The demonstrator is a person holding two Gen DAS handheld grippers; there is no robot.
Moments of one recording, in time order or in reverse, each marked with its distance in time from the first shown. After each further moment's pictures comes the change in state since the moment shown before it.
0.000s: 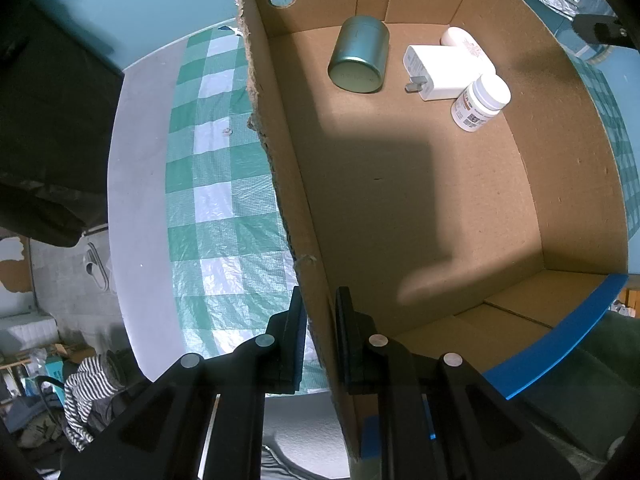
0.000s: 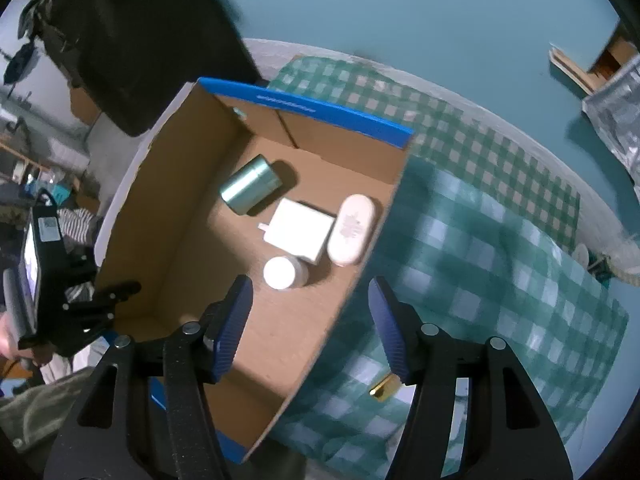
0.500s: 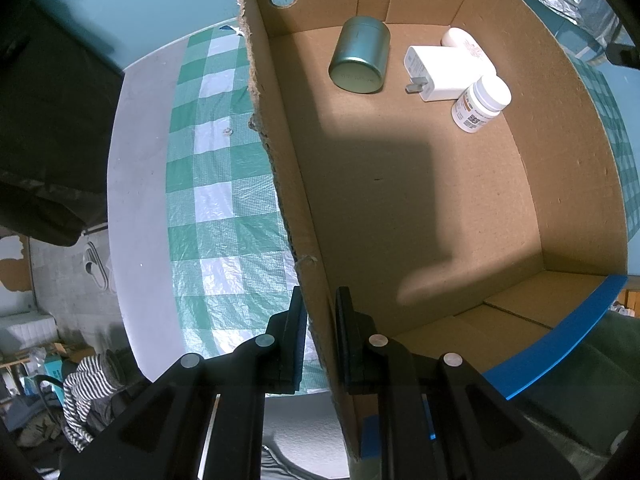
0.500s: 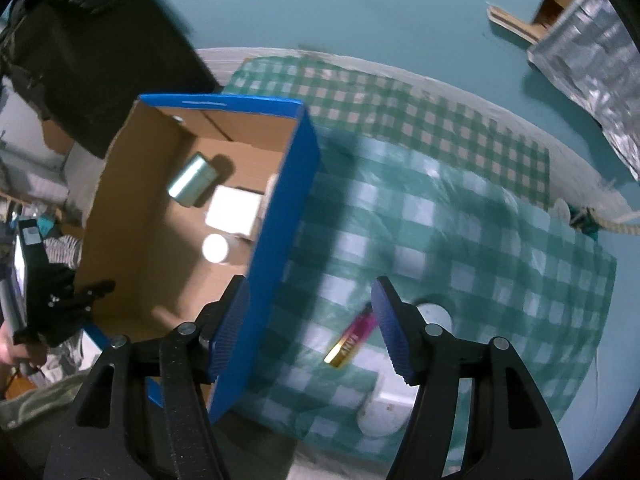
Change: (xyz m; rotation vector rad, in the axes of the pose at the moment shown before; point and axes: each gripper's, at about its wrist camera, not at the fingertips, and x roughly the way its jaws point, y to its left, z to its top) left arm 0.001 0.000 -0.001 -0.001 0.000 -0.001; right arm -0.022 -0.059 -0.030 0.147 0.014 -0.059
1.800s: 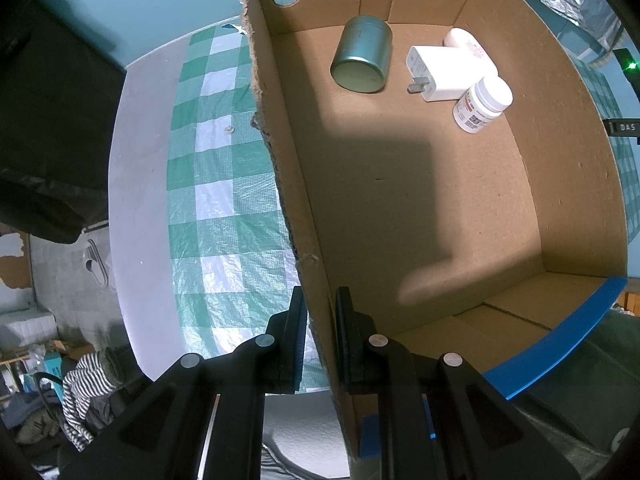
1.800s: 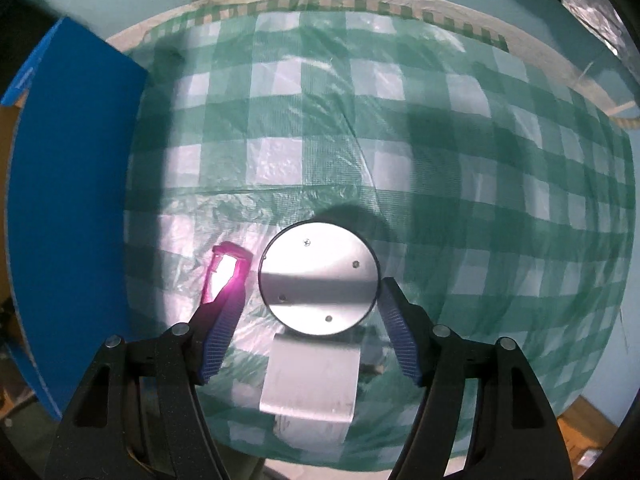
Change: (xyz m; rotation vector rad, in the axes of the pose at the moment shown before) left arm 0.000 0.001 -0.003 -0.010 0.000 0.001; right arm 0.099 -0.107 -0.054 0.240 0.164 -0.072
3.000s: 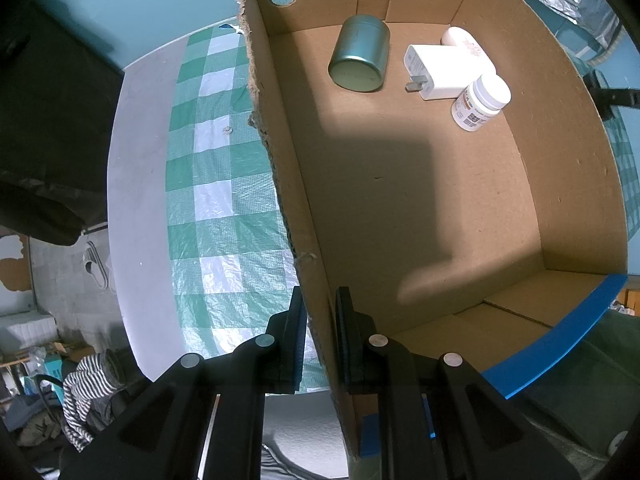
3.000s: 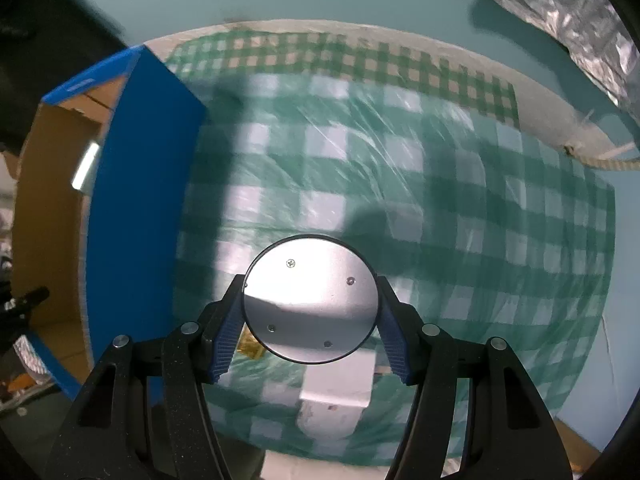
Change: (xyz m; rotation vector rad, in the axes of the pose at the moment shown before) left arm 0.000 -0.002 0.005 0.000 0.004 0.000; right arm -0.057 0.035 0.006 -0.092 -0.098 0.006
